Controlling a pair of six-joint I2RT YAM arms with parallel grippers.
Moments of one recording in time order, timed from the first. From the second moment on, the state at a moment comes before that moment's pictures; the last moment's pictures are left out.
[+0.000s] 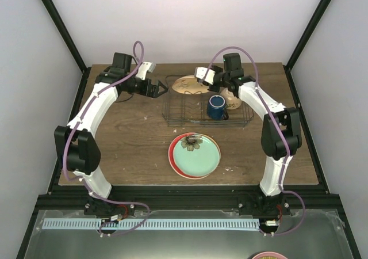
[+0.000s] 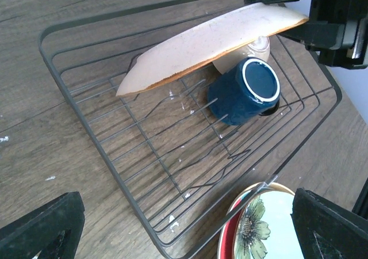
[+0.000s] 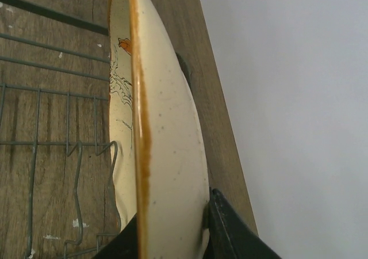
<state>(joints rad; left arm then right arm) -0.21 1.71 1.60 -0.74 0.63 0.02 0.30 1.91 1.58 -0.25 -0.54 -1.10</state>
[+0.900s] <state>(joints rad) -0.21 1.72 1.59 -0.76 0.64 0.03 0.32 1.81 1.45 -0.10 -0.51 -0.94</state>
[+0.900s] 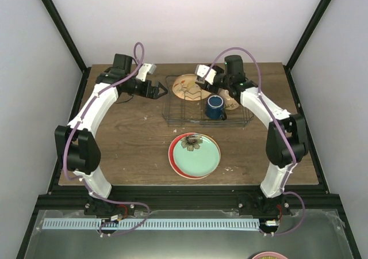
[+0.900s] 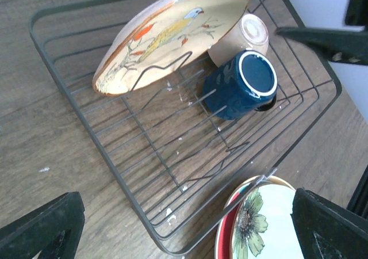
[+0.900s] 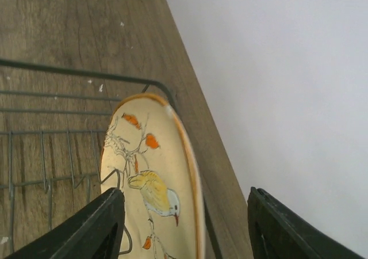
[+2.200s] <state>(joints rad) -0.62 1.78 1.35 -0.98 0.45 0.06 0.32 1.62 1.47 -0.60 0.09 0.14</state>
